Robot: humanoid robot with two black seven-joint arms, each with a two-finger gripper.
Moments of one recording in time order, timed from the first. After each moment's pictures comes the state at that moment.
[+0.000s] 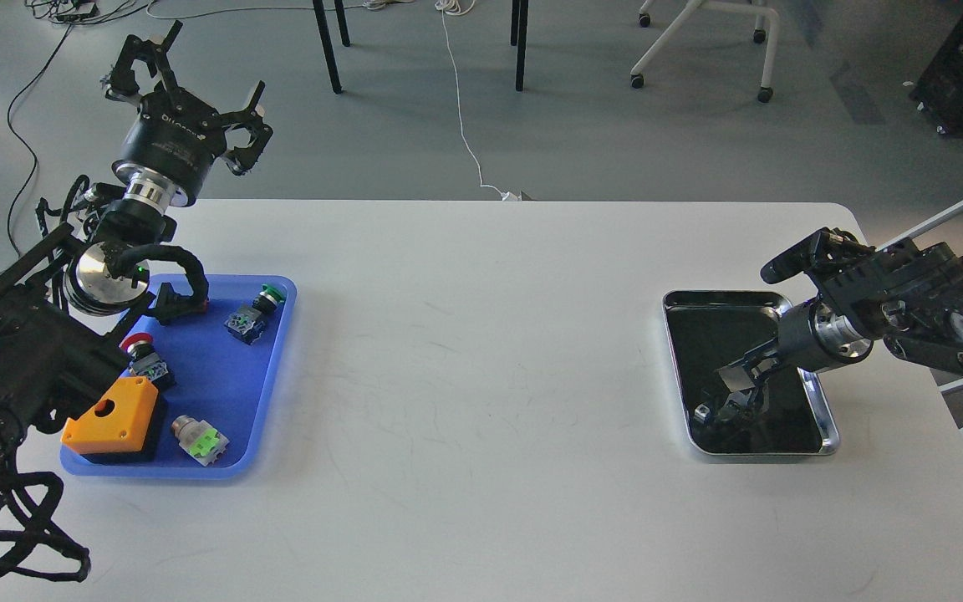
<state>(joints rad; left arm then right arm) -0.81 0.32 -0.87 -0.63 -0.13 -0.49 -0.28 1.40 -0.41 -1.01 0.86 -1.06 0.21 0.45</state>
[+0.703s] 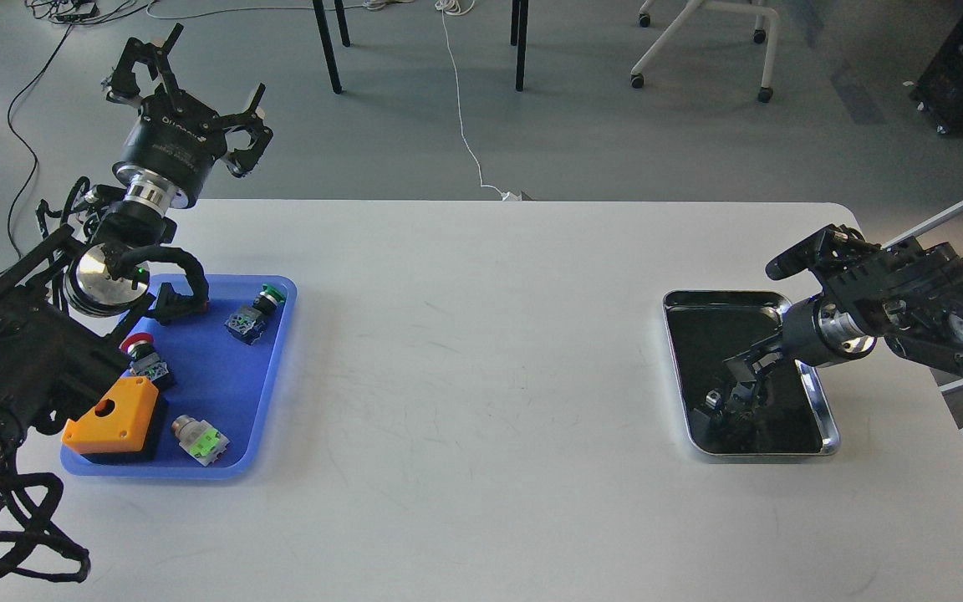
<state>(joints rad) -0.81 0.32 -0.87 -0.63 -0.13 -0.49 -0.28 1.37 -0.40 -1.00 0.80 -1.06 0.20 0.45</state>
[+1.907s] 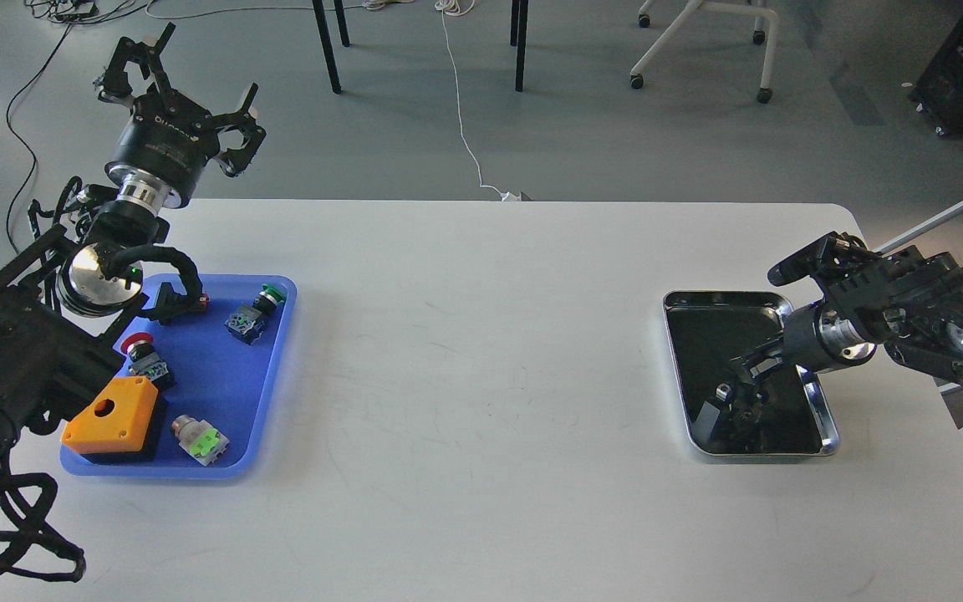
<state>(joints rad) -0.80 0.33 -0.87 -0.63 -0.14 -0.49 -0.28 1.34 -0.40 -0.99 0.78 -1.06 0.20 0.45</state>
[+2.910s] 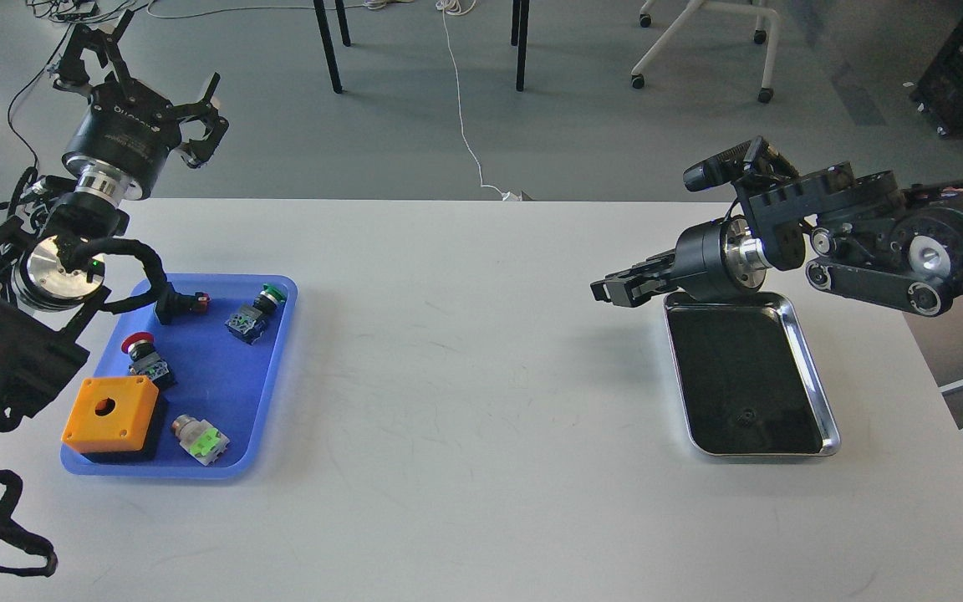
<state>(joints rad) -0.81 0.40 -0.87 -0.63 -0.13 -0.49 -0.28 1.54 -0.39 -0.69 1.04 -0.96 0.19 0.49</state>
